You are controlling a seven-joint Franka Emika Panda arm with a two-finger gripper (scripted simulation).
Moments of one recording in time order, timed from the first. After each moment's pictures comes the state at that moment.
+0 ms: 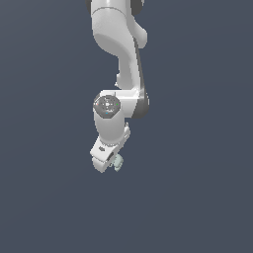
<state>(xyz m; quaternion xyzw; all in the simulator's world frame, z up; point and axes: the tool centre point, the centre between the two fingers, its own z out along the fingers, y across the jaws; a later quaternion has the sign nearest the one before) 0.053 -0.049 0.095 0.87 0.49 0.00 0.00</state>
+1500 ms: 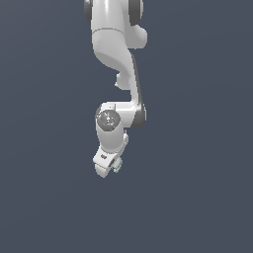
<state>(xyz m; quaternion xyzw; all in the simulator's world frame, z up) 0.054 -0.052 0.042 0.86 0.50 0.00 0.00</state>
